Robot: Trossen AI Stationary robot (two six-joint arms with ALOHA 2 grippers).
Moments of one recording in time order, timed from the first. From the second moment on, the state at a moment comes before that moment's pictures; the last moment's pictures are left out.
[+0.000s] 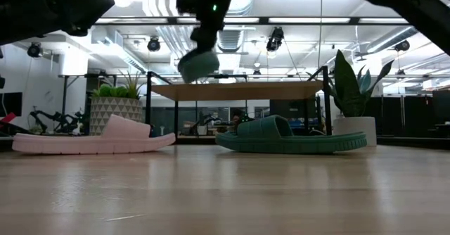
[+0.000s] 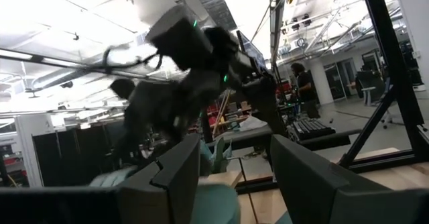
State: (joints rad) left arm -0.01 0.16 0.01 0.51 -0.16 0.36; right arm -0.16 2.24 2.36 -0.87 0.74 -0.53
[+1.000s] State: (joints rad) left arm -0.01 0.17 0.01 0.51 -0.17 0.36; right arm -0.22 2.27 2.35 -1.00 0.59 -0.39
